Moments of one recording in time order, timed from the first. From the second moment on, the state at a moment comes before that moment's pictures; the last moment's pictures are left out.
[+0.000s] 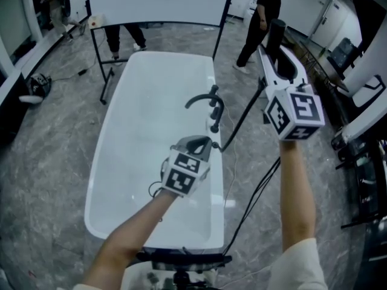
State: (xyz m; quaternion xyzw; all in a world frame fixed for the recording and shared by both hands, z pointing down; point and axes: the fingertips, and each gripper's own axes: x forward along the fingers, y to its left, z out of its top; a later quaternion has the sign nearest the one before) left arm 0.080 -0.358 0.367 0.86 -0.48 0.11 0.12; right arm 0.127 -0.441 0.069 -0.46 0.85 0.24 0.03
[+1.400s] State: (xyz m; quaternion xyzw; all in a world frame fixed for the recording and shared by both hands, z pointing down) left arm 0.061 -0.412 0.396 0.84 -0.50 0.10 0.16; right arm 0.086 -0.528 0.055 -0.44 0.86 0.27 0.03
